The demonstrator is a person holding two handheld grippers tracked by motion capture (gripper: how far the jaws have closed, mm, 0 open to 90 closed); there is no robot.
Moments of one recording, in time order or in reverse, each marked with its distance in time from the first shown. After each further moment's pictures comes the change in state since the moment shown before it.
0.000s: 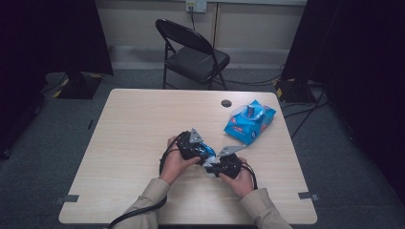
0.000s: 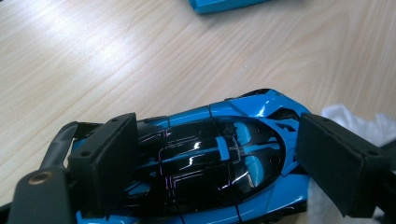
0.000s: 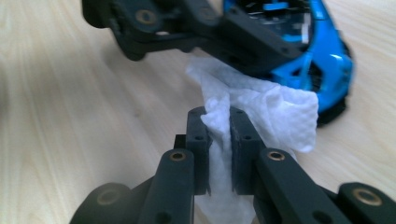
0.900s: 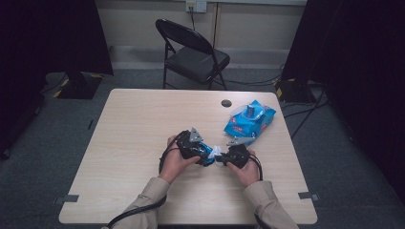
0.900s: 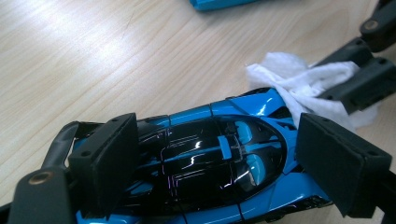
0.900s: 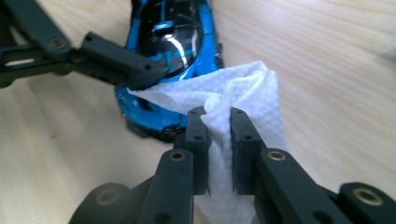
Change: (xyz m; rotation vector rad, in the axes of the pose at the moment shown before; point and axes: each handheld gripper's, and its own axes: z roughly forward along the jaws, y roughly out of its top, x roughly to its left) left arm 0.002 0.002 0.000 0.015 -0.011 -0.005; right arm -0.040 0.003 -0.010 -0.026 -0.117 0.072
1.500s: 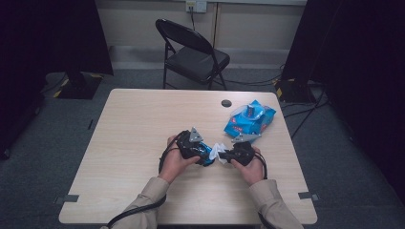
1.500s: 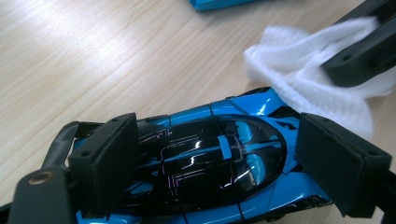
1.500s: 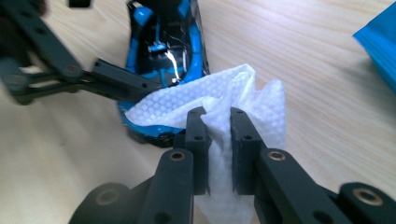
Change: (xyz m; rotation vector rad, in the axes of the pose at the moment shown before) left arm 0.000 0.000 0.000 0.001 -0.002 0.002; right arm -0.005 0.008 -0.017 -0.025 -0.017 0.012
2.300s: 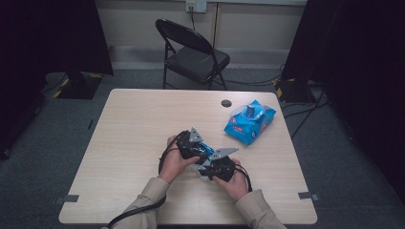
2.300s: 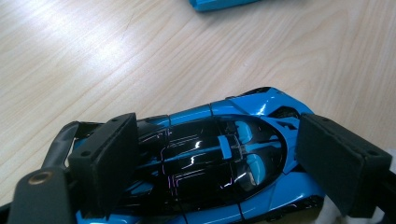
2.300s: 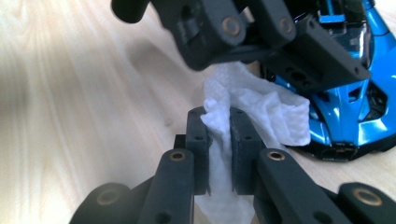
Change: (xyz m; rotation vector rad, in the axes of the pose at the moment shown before) left arm 0.000 -0.001 0.000 -0.005 0.000 -0.002; right arm 0.066 -0.011 0.028 0.064 0.156 -0.144
